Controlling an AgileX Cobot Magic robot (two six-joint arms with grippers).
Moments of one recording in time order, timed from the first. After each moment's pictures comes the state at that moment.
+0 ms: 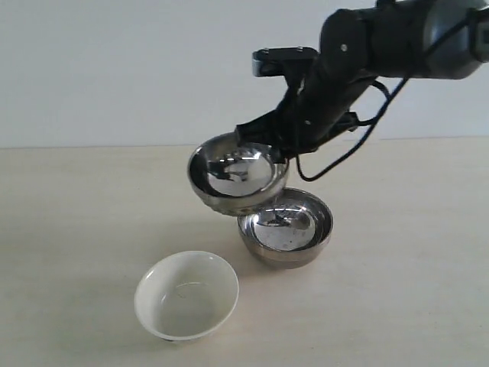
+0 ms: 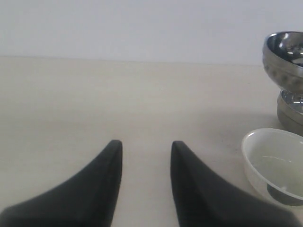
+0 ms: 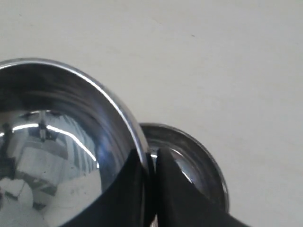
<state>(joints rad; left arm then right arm) -0.07 0.00 0.00 -0.16 0.31 0.09 0.49 1.92 -1.53 0.07 0.64 0.09</state>
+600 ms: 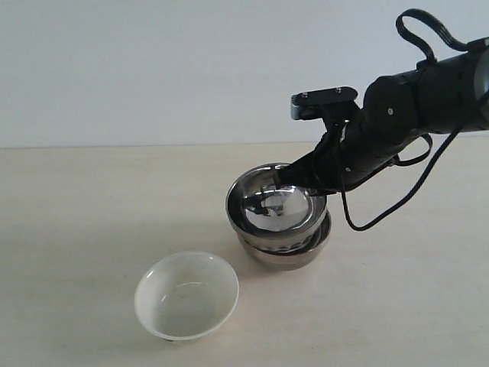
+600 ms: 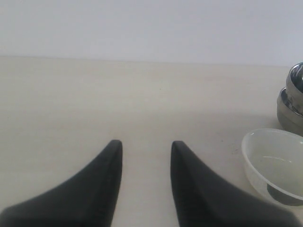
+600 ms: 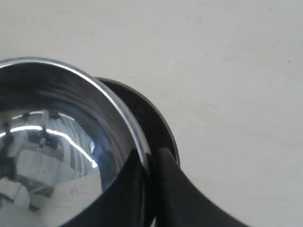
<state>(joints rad) -0.07 0.00 0.00 -0.16 0.31 0.09 0.45 1.84 -1.23 -0.01 0.41 0.10</state>
